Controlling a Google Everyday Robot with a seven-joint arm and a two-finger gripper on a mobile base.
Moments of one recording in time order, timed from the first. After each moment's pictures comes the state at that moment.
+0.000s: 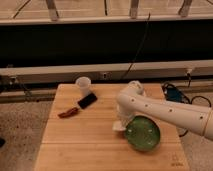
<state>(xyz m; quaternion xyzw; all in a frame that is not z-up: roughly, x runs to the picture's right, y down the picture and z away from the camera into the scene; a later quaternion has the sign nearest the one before) 0.114 0.172 0.795 -0.28 -0.14 -0.36 0.88</state>
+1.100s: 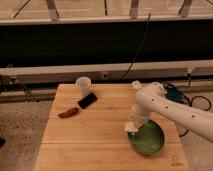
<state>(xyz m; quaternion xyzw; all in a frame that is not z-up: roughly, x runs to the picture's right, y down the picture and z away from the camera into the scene) 0.174 0.180 0.778 -0.28 -0.15 -0.33 0.89</state>
